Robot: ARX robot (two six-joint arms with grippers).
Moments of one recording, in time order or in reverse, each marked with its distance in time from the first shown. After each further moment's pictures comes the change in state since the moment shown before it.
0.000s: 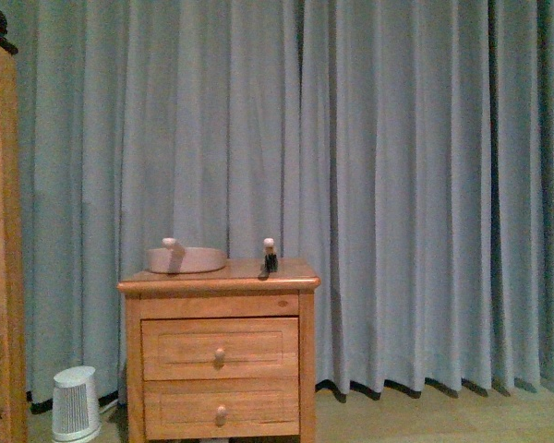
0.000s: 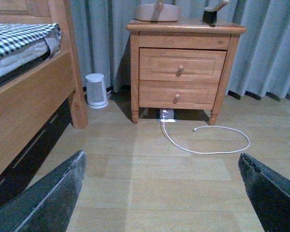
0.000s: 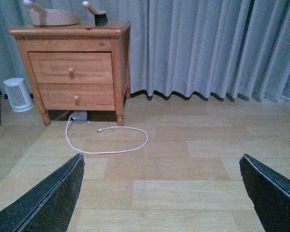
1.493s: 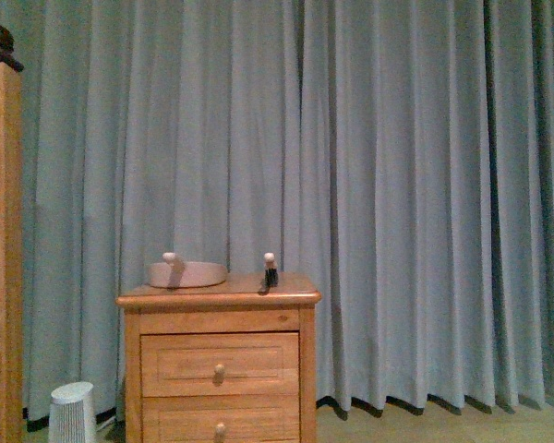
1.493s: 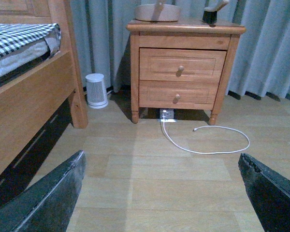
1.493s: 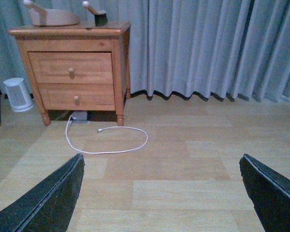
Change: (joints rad) left arm 0.000 0.000 0.000 0.000 0.000 0.000; right arm 0.000 0.000 0.000 0.000 0.000 0.000
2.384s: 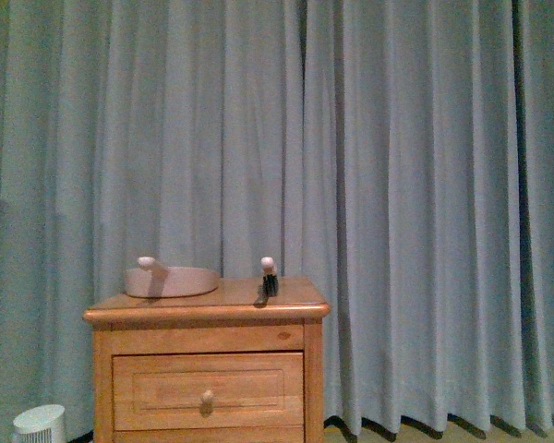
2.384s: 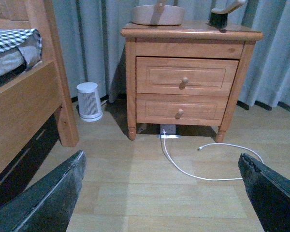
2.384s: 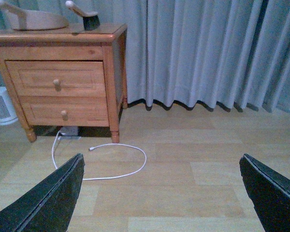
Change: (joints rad) left arm 0.000 0.000 0.000 0.000 0.000 0.000; right arm 0.000 0.000 0.000 0.000 0.000 0.000
